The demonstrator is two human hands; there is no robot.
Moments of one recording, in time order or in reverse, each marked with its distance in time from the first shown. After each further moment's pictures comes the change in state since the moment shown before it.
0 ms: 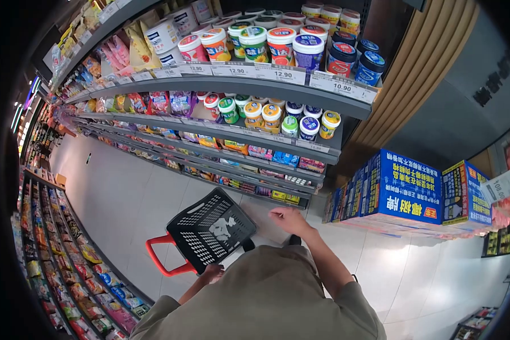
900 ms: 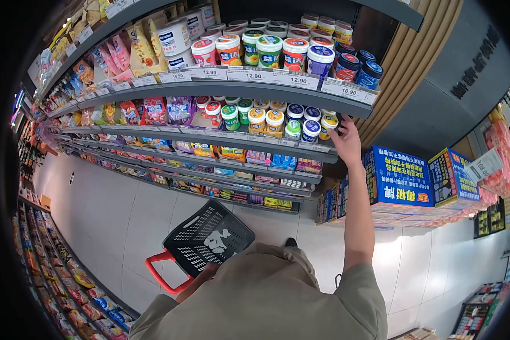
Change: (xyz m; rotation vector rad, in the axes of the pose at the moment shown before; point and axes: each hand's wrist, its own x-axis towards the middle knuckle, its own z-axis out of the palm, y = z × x) left_hand 0.048 0.048 -0.059 1.105 -0.015 0.598; right_hand 0.058 -0.075 -0.217 -0.022 0.968 -0.276
